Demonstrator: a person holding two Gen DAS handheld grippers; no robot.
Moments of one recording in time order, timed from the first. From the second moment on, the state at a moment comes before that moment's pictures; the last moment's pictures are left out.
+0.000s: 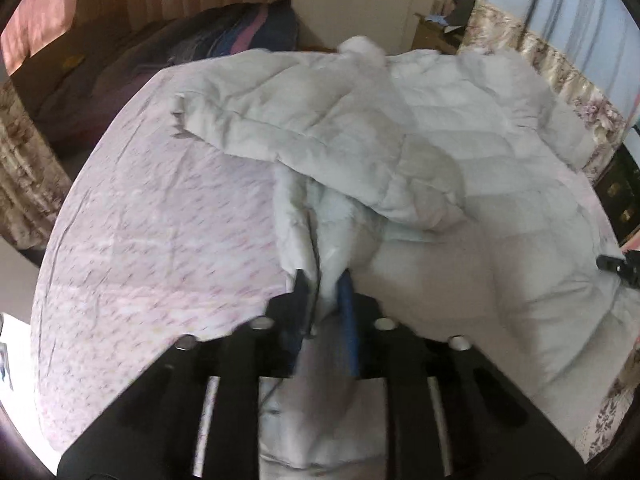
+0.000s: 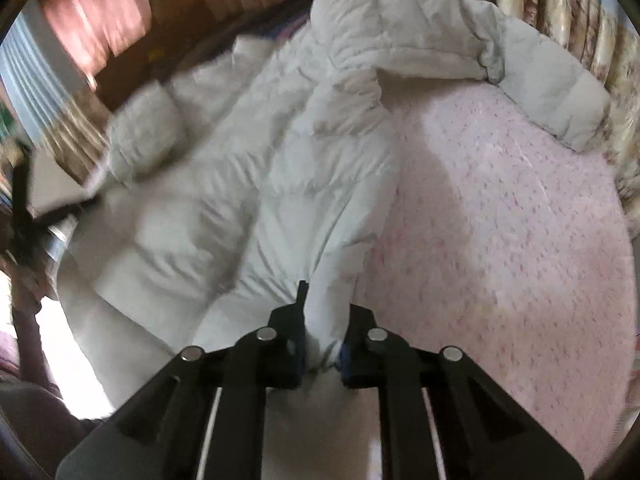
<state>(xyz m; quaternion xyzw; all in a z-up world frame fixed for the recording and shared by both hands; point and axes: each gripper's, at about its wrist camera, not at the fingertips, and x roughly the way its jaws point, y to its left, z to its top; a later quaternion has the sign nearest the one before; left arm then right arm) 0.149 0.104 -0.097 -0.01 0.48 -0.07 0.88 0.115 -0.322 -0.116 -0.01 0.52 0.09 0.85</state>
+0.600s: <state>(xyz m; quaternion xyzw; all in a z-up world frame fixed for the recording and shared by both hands) 0.175 0.121 -0.055 -0.05 0.40 -0.05 0.91 0.180 -0.286 -0.036 -0.03 0.40 0.08 0.91</state>
